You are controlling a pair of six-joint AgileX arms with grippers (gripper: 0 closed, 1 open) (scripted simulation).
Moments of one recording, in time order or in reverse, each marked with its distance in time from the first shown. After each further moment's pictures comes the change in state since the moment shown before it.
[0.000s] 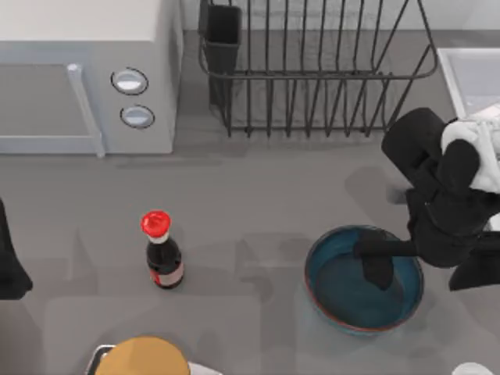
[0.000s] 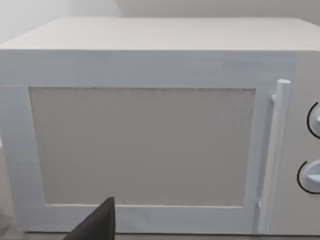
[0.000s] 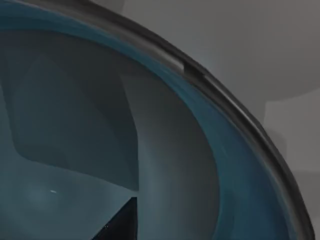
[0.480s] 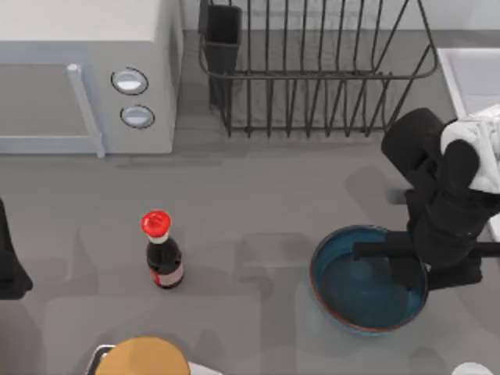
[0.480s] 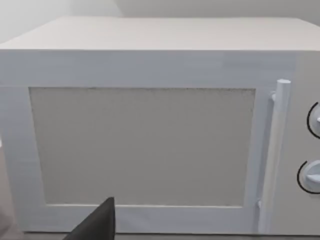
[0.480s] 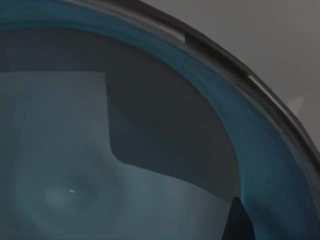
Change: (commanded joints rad) left arm 0.000 0.000 0.000 0.000 0.000 0.000; right arm 0.000 0.000 0.000 0.000 0.000 0.000
